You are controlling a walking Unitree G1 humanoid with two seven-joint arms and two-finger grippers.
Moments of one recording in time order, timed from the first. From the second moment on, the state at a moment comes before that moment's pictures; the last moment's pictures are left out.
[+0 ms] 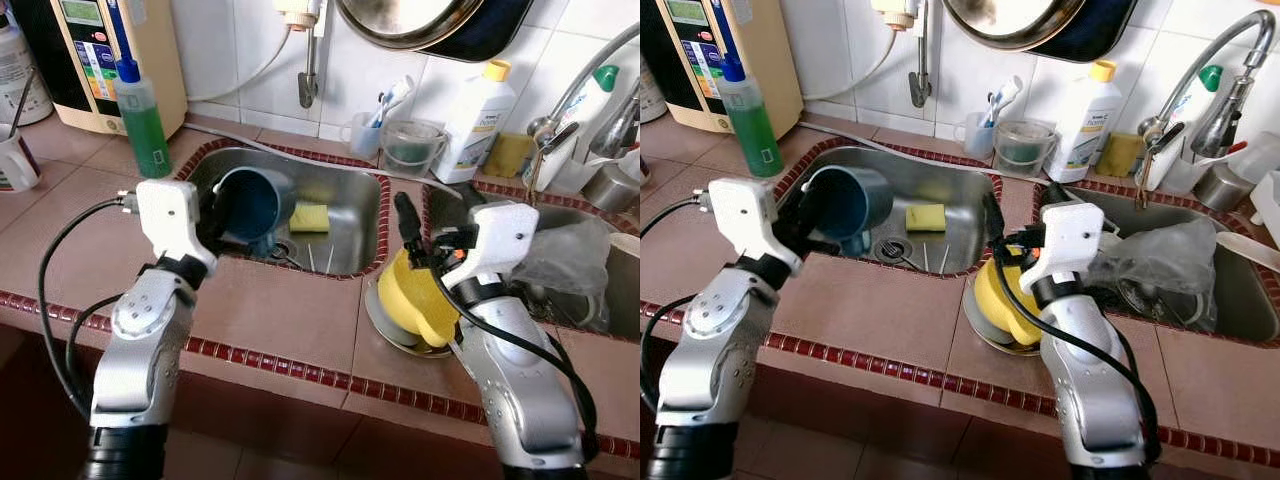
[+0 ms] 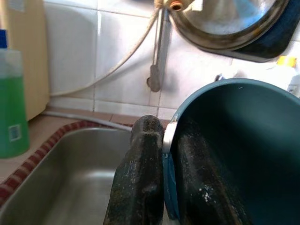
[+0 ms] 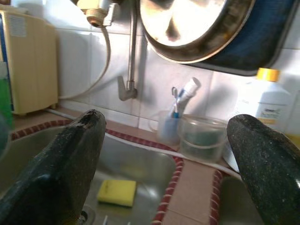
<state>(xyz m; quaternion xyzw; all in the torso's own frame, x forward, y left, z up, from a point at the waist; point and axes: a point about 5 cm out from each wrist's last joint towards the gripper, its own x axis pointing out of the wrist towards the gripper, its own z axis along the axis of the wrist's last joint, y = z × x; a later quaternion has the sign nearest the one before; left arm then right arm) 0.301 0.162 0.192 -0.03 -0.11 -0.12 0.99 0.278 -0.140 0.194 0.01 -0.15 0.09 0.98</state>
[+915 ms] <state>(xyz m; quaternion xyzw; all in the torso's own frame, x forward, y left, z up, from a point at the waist) 0.357 0.145 0.198 -0.01 -0.10 -0.17 0.98 0.243 -0.131 0.193 0.02 -0.08 0.20 0.98</state>
